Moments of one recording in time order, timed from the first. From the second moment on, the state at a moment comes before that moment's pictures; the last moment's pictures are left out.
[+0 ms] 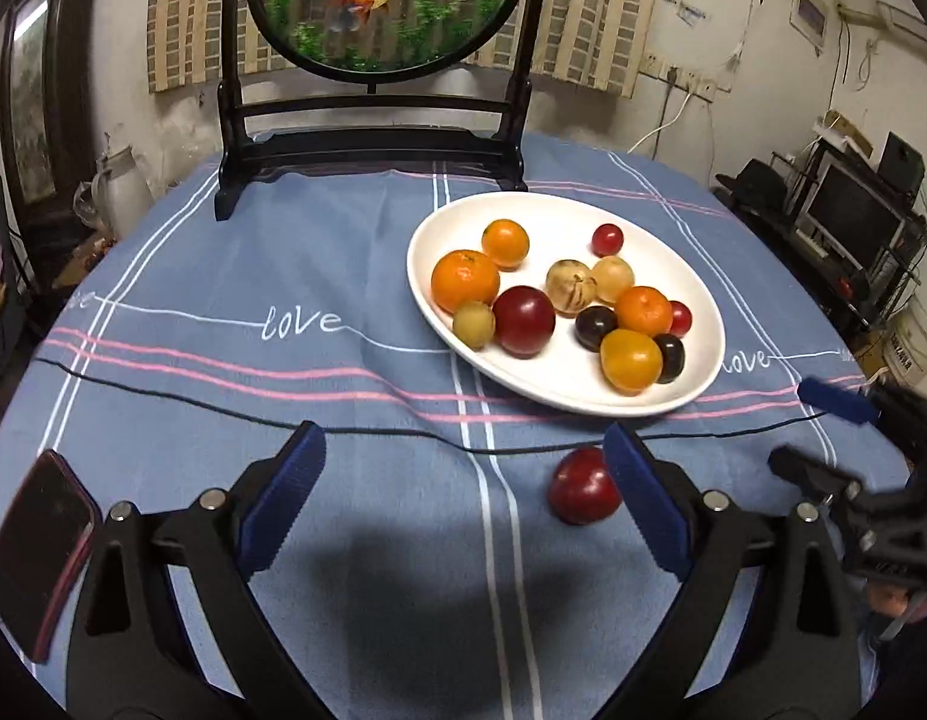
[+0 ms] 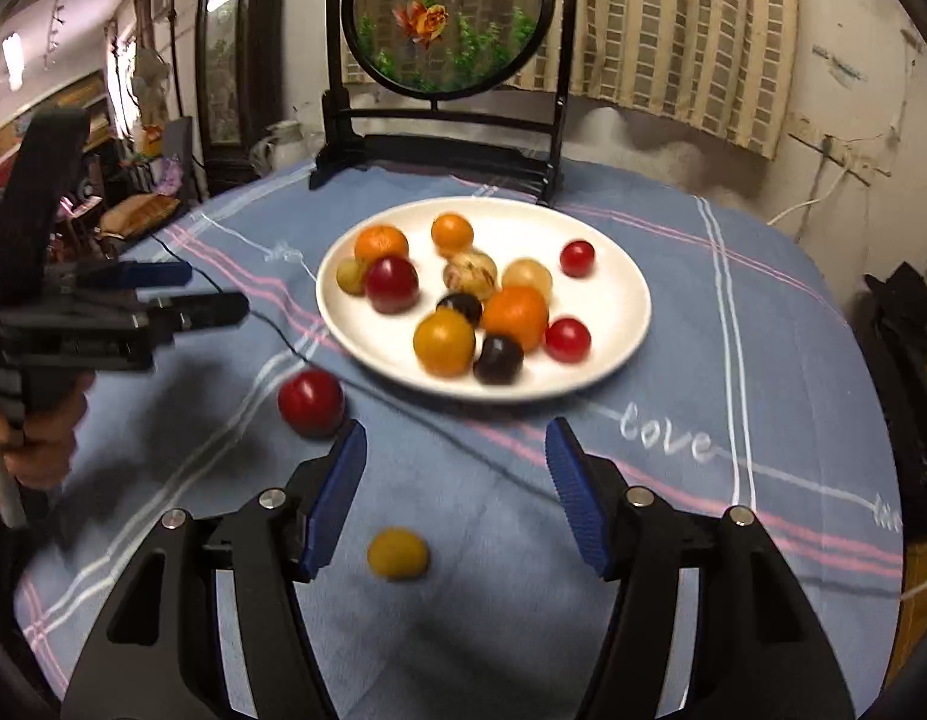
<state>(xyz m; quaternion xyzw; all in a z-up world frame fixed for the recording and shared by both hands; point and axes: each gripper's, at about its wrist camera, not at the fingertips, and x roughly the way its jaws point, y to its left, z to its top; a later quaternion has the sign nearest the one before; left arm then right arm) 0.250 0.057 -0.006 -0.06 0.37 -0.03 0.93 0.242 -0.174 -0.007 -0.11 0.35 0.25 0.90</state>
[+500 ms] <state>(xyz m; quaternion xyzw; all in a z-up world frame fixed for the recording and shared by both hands) 0.242 0.046 -0.009 -0.05 0.36 -0.02 0.93 0.230 -0.151 -0.052 -0.13 0.43 0.25 0.86</state>
